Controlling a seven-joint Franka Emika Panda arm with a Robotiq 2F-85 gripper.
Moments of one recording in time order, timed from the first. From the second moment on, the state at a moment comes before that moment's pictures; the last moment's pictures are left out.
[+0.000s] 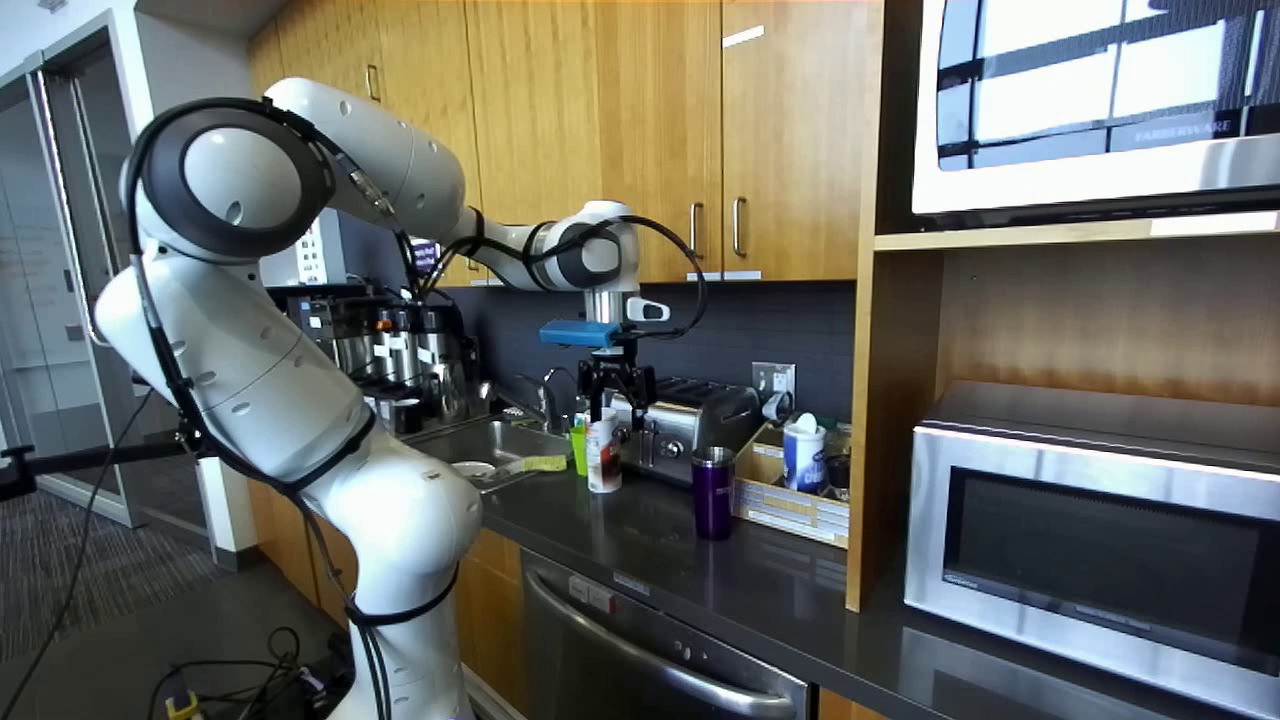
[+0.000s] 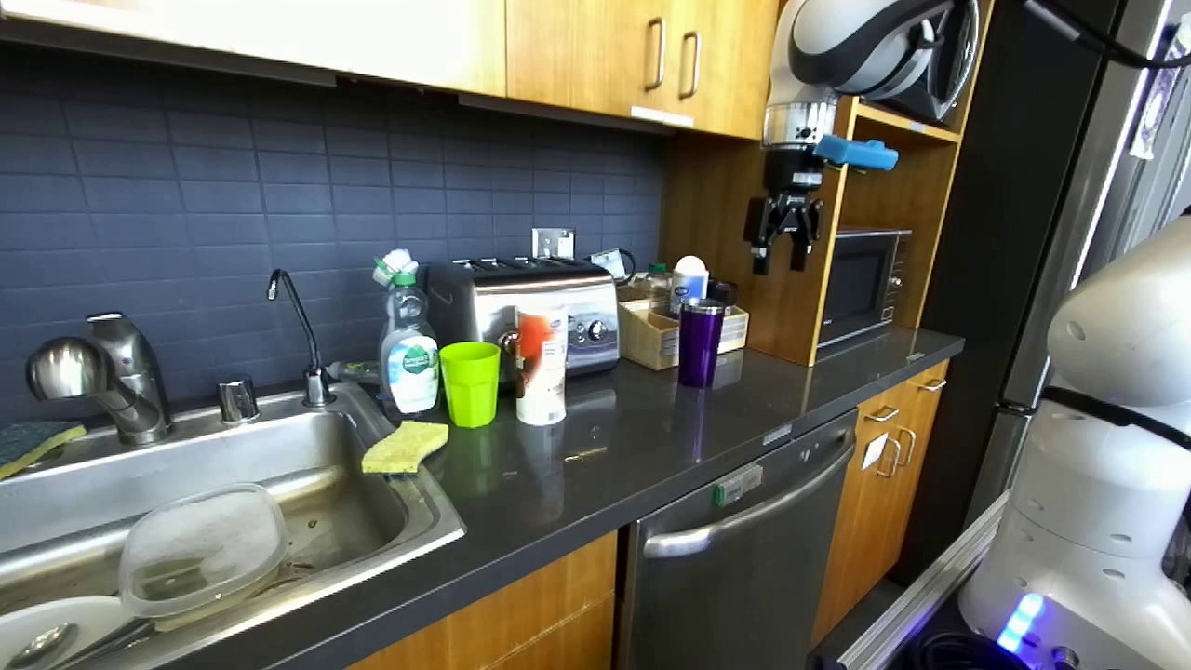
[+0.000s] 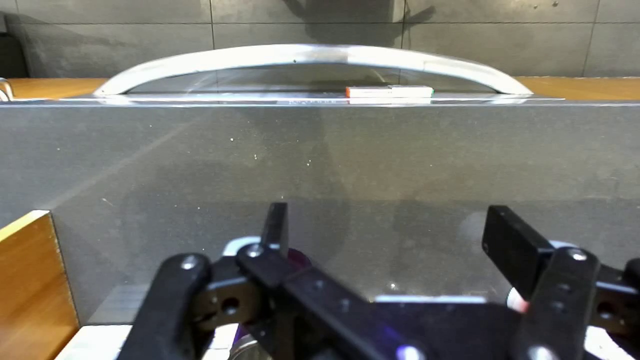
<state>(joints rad) 0.00 -0.61 0.00 -2.51 -0.01 1.90 -0.01</state>
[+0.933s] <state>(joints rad) -0.06 -0.56 -0.07 -2.50 -0.07 2.02 -0.04</state>
